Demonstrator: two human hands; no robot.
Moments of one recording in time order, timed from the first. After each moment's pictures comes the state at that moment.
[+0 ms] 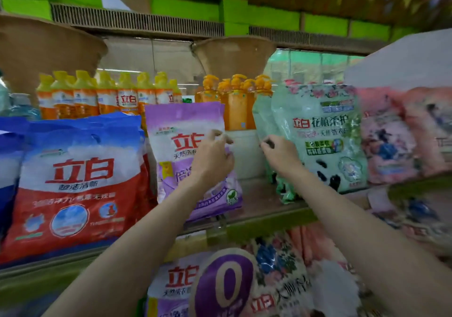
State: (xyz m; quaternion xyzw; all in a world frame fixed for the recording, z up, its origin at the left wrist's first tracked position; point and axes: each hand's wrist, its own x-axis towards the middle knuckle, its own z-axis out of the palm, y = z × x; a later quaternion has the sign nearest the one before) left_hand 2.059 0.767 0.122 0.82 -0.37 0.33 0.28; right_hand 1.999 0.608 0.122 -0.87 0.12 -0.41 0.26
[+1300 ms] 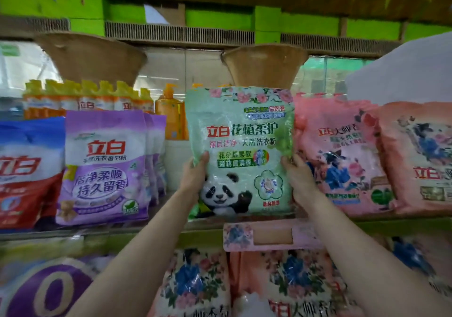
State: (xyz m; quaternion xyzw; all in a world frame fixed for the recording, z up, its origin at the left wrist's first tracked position) left_hand 2.011 0.561 0.096 0.64 -0.16 0.08 0.75; right_hand 1.960 0.342 0.095 -0.68 0.02 -0.31 0.66
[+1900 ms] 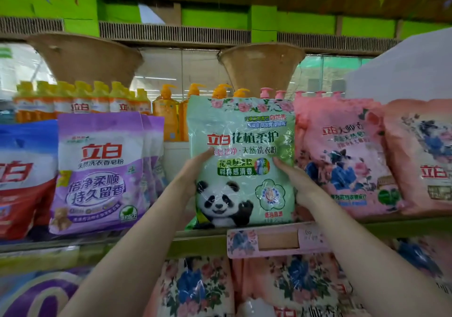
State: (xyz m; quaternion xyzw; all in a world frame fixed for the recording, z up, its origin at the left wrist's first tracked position) left_hand 2.048 0.571 0.112 0.64 -0.19 -0.07 0.74; right_hand 1.980 0.333 0.092 -0.68 0.01 -0.17 0.71
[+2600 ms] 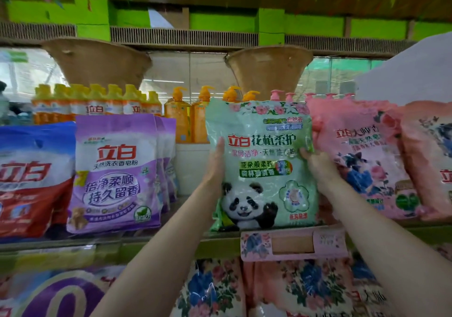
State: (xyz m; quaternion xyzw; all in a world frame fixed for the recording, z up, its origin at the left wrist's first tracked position) left_hand 2.036 0.543 0.117 0.62 -0.21 0.04 0.75; right_hand 1.990 0.322 0.117 -0.68 0.02 -0.35 0.64
